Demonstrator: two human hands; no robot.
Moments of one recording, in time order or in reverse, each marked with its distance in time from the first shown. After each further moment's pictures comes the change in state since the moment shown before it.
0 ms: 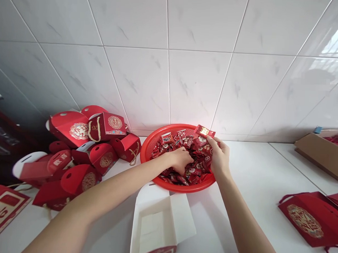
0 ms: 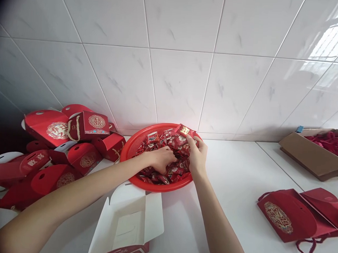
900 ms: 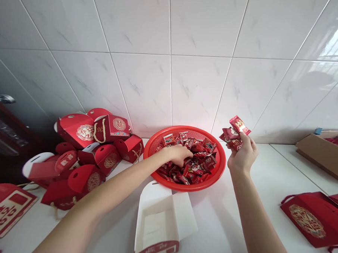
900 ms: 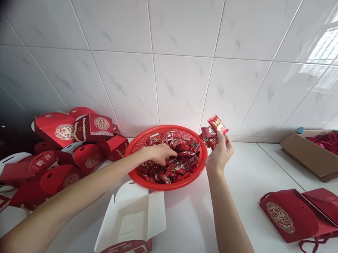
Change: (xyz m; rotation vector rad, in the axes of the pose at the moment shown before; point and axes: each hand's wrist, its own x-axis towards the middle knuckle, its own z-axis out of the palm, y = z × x) left_hand -0.015 -0.018 -0.015 -0.207 0.049 -0.129; right_hand 0.015 -0.038 -0.017 0.115 0.386 -0.278
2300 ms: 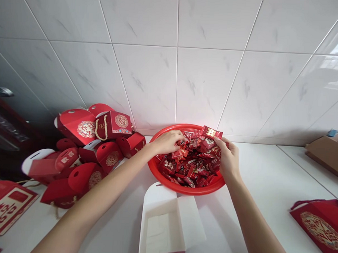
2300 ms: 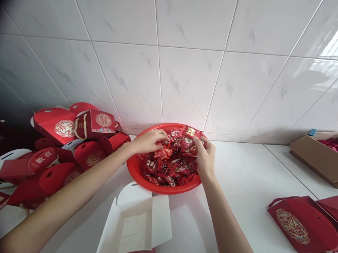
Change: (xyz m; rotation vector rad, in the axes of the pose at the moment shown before) left_hand -0.035 -0.050 0.003 -0.181 0.435 -0.085; right_hand -0.031 0.027 0.006 -0.204 -0.413 0.261
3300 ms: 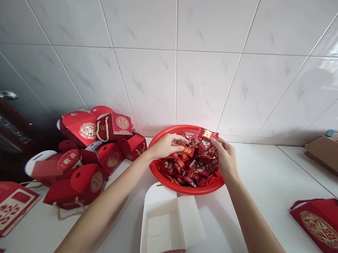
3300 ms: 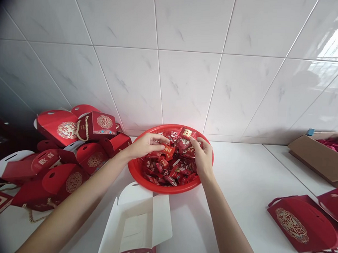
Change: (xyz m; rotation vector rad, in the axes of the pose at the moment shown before) left_hand -0.020 0.012 0.010 -0.949 0.104 -0.169; right_hand 0.001 0.004 -0.003 -0.071 -0.086 0.041
